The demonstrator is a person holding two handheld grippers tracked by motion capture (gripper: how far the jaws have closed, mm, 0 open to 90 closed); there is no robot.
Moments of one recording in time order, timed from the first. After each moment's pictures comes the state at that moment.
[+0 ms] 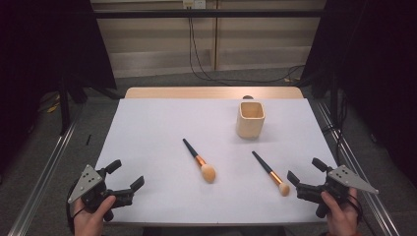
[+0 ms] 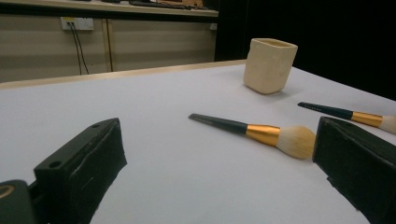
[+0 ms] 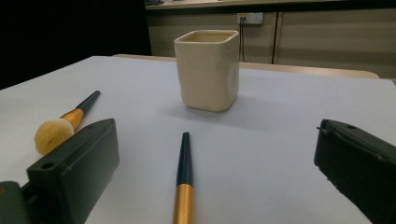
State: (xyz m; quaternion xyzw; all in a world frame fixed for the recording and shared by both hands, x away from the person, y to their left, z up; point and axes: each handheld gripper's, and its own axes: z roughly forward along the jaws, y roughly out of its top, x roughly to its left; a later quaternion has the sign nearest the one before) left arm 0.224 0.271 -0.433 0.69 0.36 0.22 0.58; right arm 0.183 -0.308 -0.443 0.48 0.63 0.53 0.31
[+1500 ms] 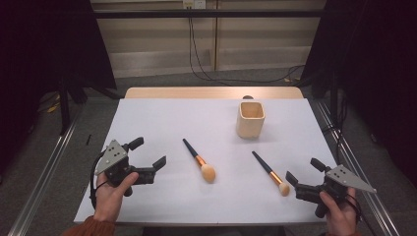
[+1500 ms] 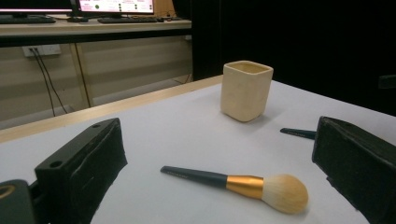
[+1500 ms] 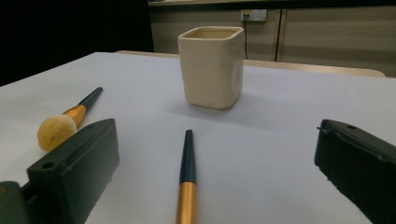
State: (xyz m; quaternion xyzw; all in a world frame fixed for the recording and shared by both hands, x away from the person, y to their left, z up) left arm 0.268 0.214 -0.396 0.71 0.30 0.22 0.60; right arm 0.184 -0.306 -0.444 0.47 0.64 0.52 0.31
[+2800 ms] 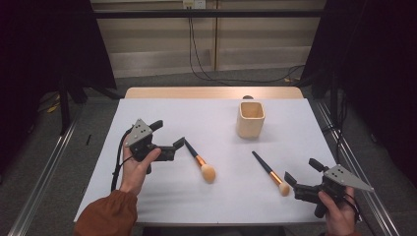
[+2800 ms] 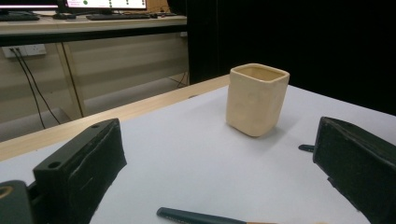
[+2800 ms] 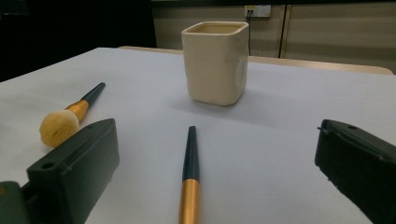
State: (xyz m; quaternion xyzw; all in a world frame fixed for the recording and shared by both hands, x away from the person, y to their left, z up) left arm 0.331 0.170 -0.403 0.72 0.29 0.20 0.59; right arm 0.186 -0.304 -0.446 0.47 0.65 0.52 0.30
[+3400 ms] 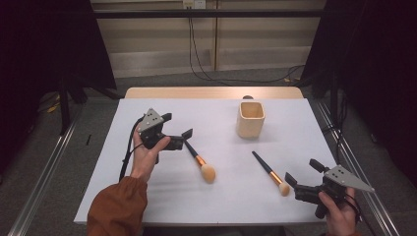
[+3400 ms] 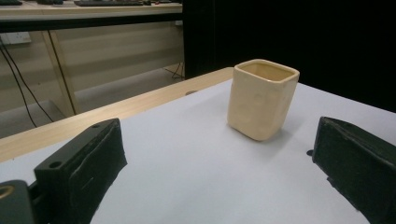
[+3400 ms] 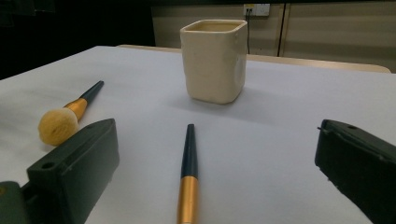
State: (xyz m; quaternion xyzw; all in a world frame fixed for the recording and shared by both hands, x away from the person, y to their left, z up) left arm 0.364 0.147 -0.402 0.74 0.29 0.19 0.58; right arm 0.184 -0.305 -0.446 0.47 0.65 0.52 0.30
